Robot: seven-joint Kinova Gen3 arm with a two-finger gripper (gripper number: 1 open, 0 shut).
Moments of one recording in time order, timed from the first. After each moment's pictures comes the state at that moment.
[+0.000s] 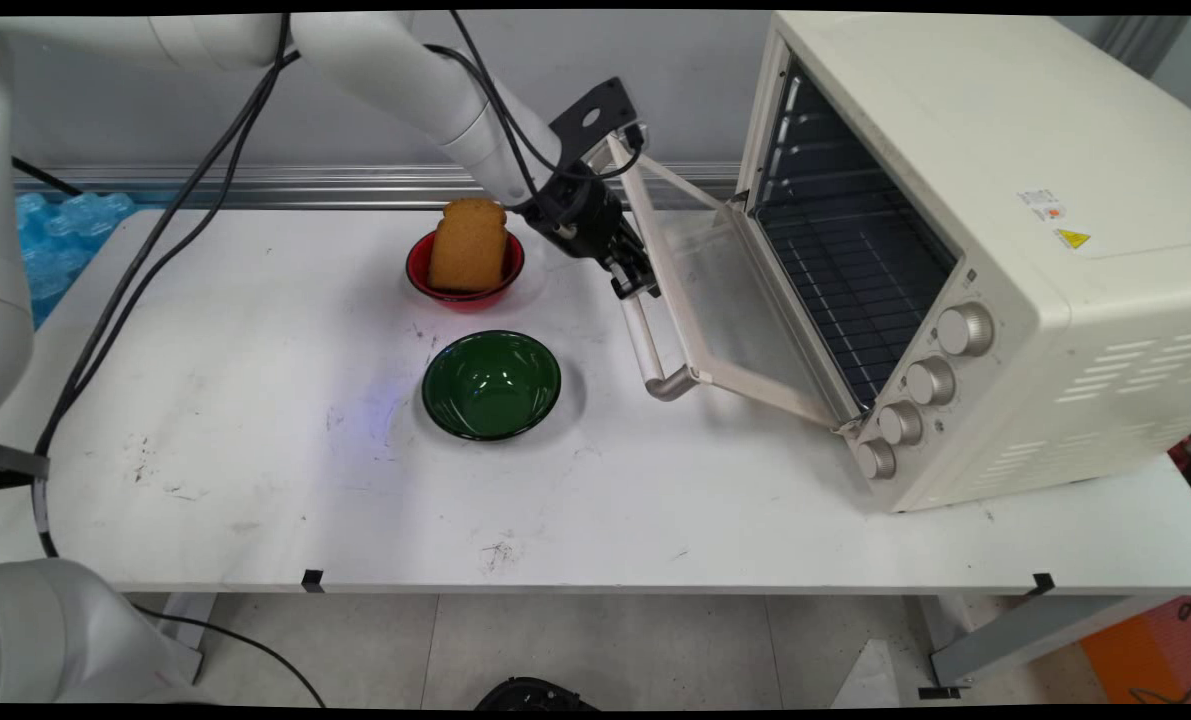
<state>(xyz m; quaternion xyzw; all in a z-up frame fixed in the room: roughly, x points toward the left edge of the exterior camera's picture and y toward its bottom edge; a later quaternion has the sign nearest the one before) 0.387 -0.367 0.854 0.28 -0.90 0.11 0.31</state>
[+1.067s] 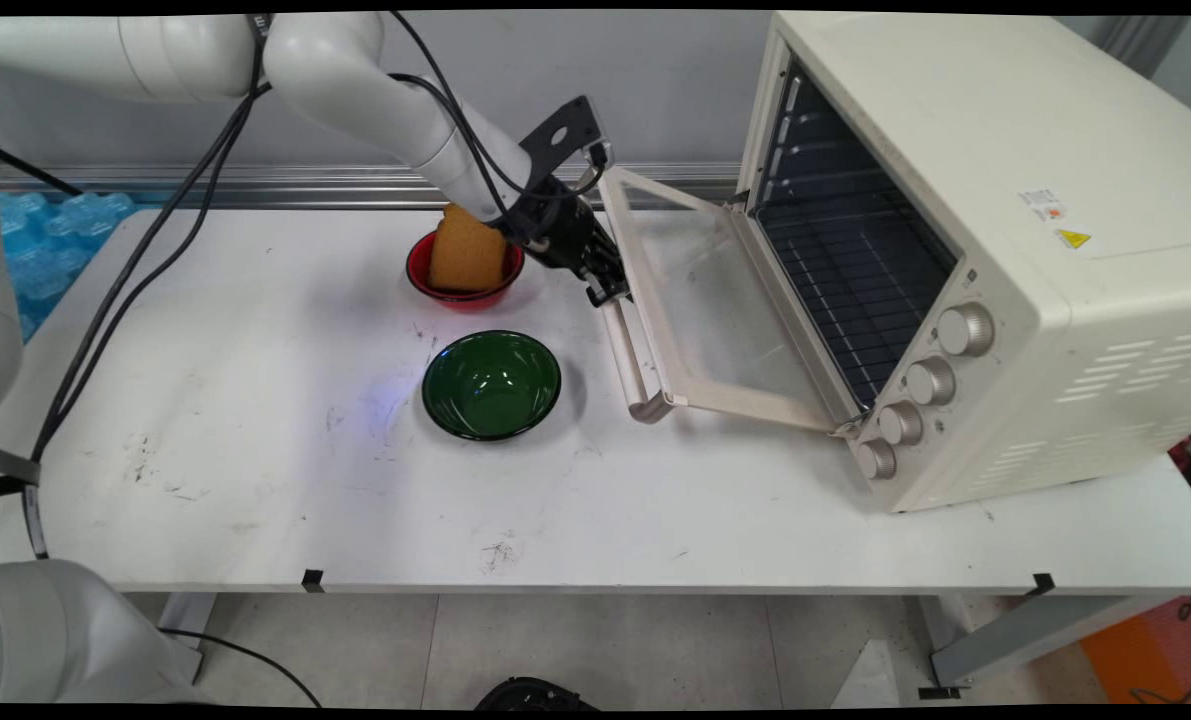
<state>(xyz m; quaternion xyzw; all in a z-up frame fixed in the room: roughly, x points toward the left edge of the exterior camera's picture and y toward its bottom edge) 0.415 -0.362 0.832 0.28 -0.90 0.12 0.32</state>
